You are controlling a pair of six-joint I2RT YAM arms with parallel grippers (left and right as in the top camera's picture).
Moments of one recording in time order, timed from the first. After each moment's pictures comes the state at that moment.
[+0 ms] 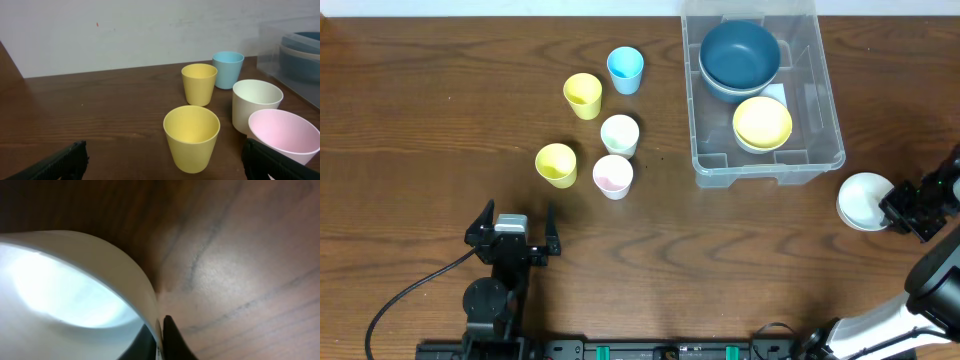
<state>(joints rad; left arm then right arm) -0.07 0.01 0.02 -0.12 -0.03 0.06 -0.67 1.86 1.19 -0.94 -0.07 0.27</state>
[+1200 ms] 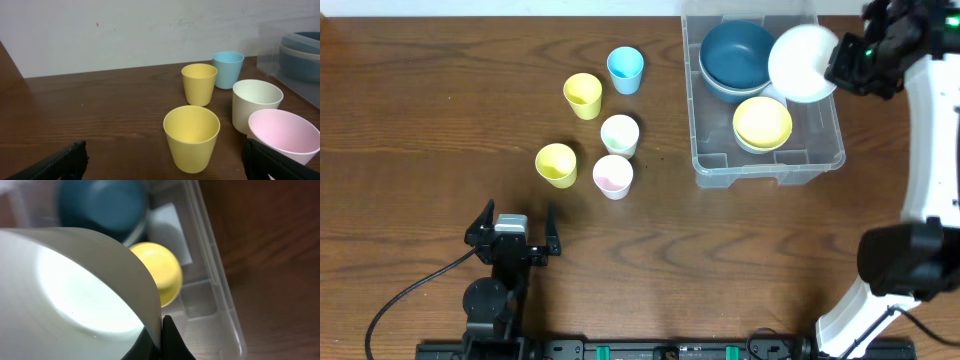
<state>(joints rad) -0.07 0.01 0.02 -0.12 -0.03 0.06 -0.11 1.95 2.08 -1.35 -0.17 0.28</state>
